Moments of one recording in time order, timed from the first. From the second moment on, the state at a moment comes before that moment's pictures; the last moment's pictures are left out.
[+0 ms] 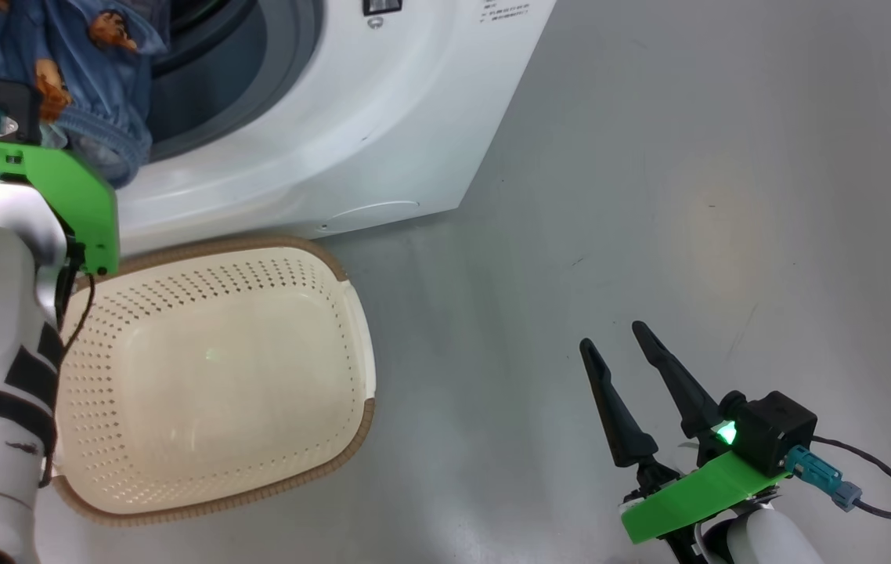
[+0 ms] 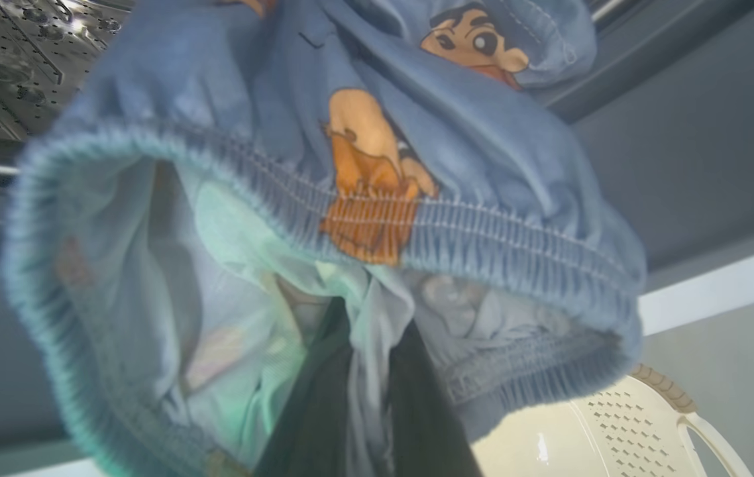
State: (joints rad) left arm -1.06 0.23 -0.24 1.01 -0.09 0.09 0.14; right arm -0.17 -0.06 0.21 0.15 0.33 0.13 -0.26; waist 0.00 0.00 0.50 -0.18
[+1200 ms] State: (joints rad) left arm -1.34 0.28 -0.14 1.12 -0.24 0.08 -0.24; right arm -0.17 -0.05 0.28 0.15 0.35 0.13 -0.26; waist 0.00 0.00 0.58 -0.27
